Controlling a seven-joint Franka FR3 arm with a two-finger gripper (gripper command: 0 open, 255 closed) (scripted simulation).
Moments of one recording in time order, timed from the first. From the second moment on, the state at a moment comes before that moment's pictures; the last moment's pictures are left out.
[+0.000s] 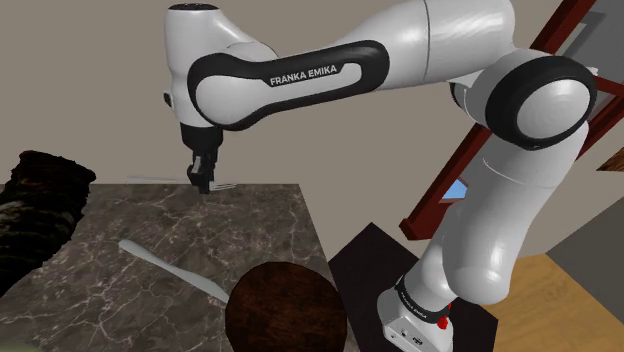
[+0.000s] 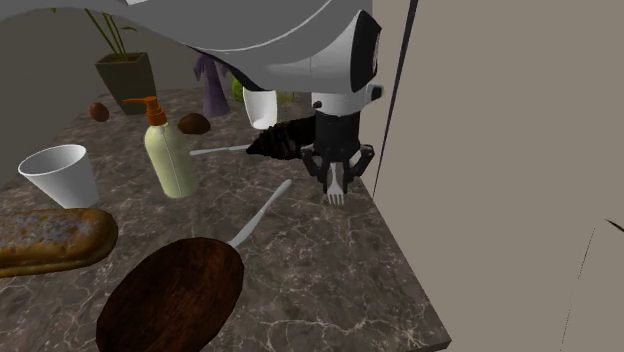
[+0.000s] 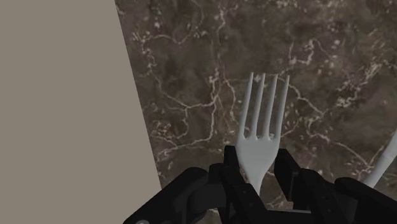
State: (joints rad) arm 0.30 0.18 0.28 -1.83 -0.08 1.97 -0.18
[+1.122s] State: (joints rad) arm 0.36 -0.15 0.34 -2.14 0.03 1.95 -0.11
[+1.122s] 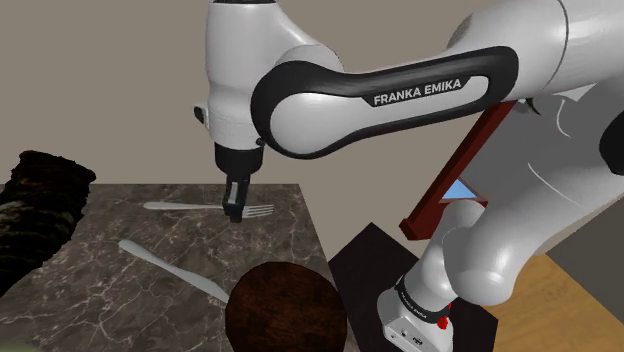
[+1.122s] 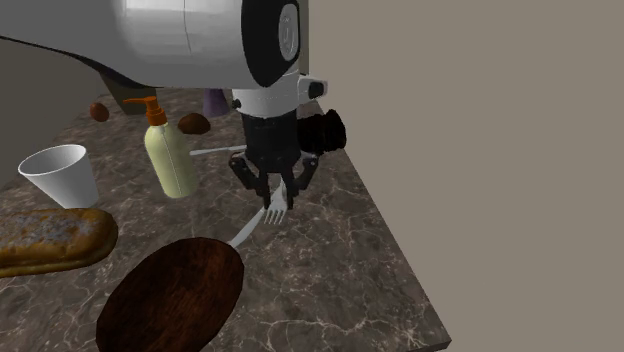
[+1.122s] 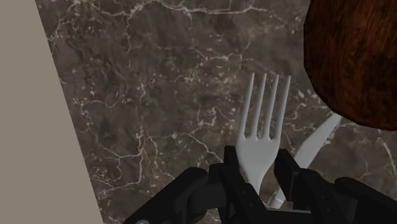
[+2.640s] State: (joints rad) arm 0.55 -0.53 0.49 -2.55 0.26 2.02 0.06
